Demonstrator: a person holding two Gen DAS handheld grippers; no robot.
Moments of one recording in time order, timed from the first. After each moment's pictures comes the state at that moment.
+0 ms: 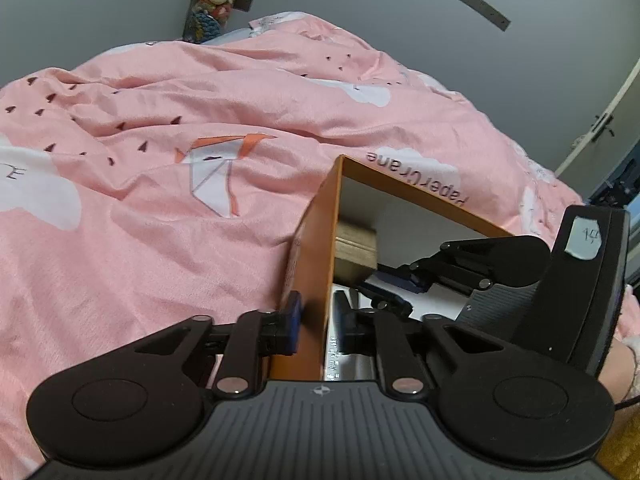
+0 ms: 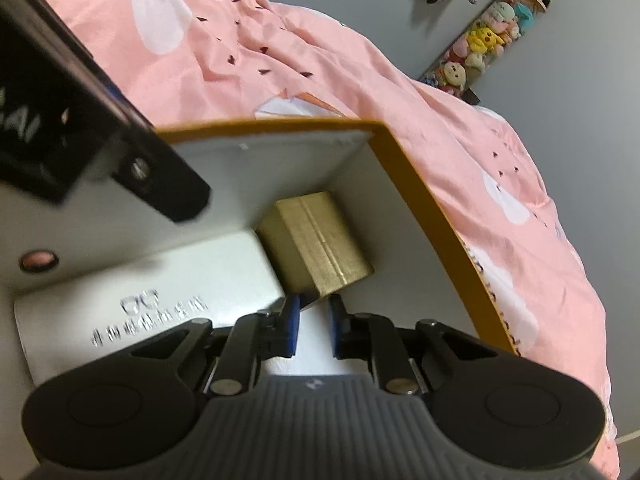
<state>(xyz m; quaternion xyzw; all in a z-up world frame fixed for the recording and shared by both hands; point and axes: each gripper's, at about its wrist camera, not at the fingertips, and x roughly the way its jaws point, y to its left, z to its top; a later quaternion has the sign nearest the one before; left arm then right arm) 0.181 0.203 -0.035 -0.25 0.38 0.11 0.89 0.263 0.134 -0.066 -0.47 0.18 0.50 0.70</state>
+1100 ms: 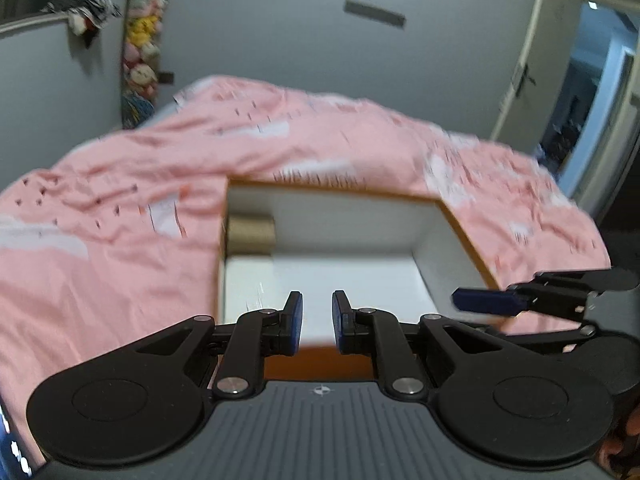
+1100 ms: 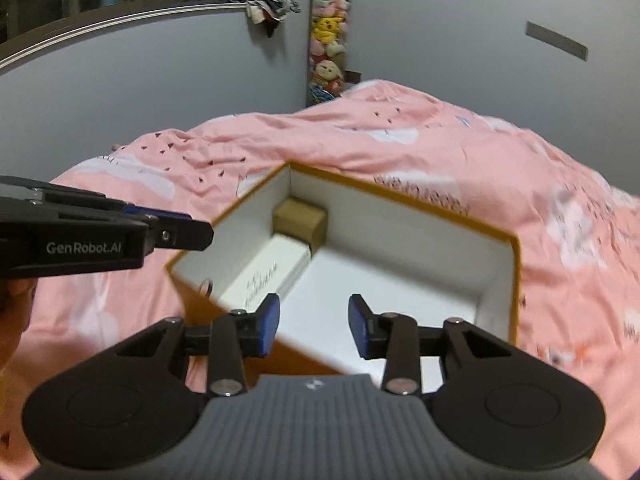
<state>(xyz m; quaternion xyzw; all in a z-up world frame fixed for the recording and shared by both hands) 0.081 0.098 0.029 -0.11 0.34 0.03 0.93 0.152 -0.072 0.029 -0.17 0.30 0.43 0.84</state>
